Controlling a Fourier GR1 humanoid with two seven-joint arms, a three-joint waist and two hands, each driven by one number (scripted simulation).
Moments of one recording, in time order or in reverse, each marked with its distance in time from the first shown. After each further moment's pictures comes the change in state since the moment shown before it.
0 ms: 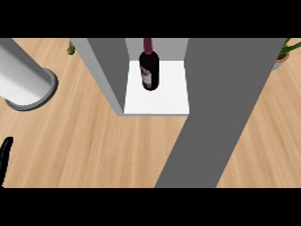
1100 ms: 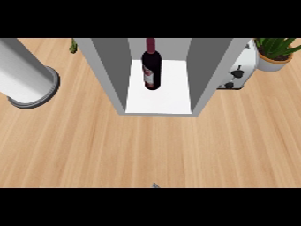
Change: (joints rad) left arm 0.012 0.038 0.195 0.062 0.128 -0.224 0.084; right arm -0.389 -0.156 0.242 0.036 0.324 -0.535 0.018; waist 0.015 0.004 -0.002
